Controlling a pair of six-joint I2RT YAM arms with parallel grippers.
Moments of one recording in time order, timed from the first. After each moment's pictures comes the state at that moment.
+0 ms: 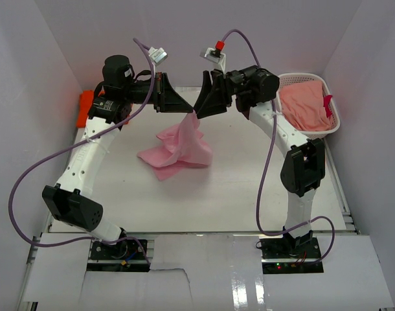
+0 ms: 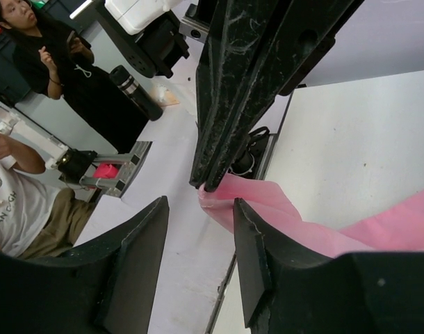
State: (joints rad) left arm -0.30 1.53 1.72 -0.32 1.23 -0.66; right arm 0.50 1.97 1.86 1.26 -1.57 1.63
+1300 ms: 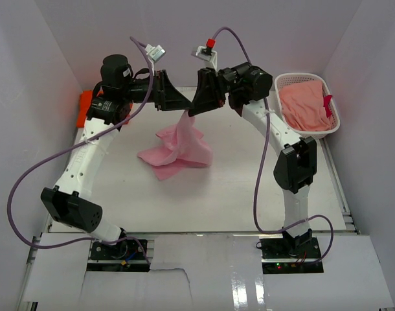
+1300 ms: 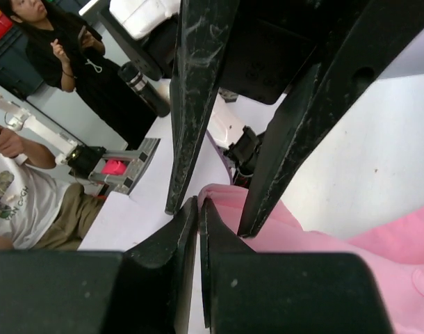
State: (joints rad) left arm -0.31 1.53 1.73 -0.32 1.16 -0.65; right arm 0.54 2.02 1.97 1.26 -1.57 1.70
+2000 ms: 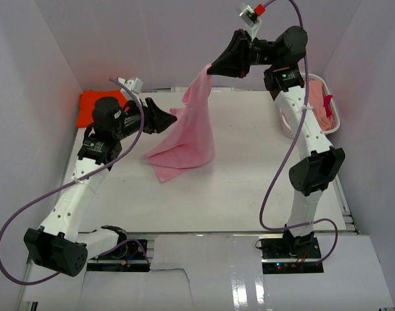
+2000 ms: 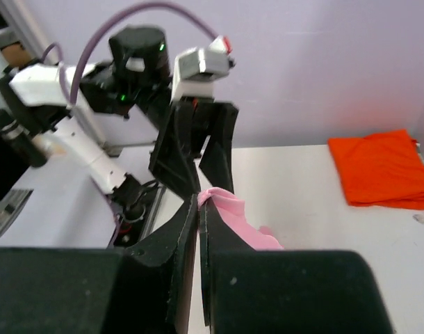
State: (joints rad) left arm -0.29 1.16 1.23 -0.21 0.55 -0.45; right arm 0.34 1.94 2.19 0.45 -1.42 0.83
